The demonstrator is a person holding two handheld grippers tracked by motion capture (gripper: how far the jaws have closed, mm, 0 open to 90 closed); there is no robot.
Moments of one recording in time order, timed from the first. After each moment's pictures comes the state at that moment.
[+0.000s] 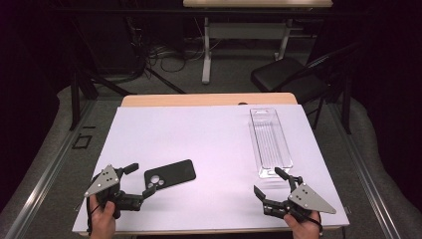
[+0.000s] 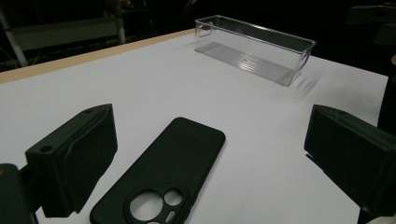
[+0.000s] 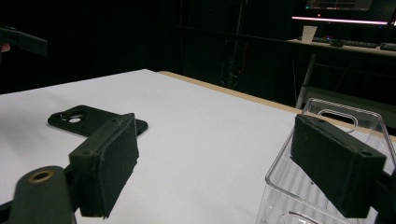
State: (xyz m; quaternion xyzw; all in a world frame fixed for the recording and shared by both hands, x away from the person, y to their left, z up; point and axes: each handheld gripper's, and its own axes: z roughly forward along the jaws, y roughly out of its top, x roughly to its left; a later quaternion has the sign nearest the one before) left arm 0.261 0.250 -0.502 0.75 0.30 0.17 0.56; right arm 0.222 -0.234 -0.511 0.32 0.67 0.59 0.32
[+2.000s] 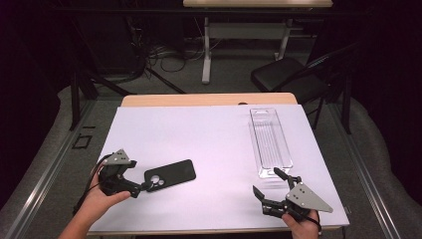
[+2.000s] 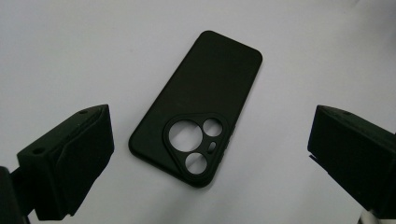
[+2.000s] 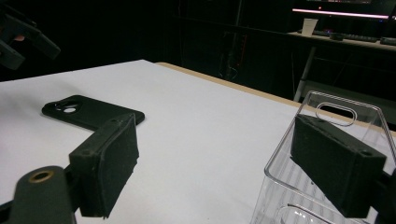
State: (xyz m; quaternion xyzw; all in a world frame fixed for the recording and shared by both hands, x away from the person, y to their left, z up) left arm 0.313 0.253 -0.488 0.86 0.35 0.08 0.37; right arm 0.224 -0.232 -0.514 0.32 0.68 0.57 0.33
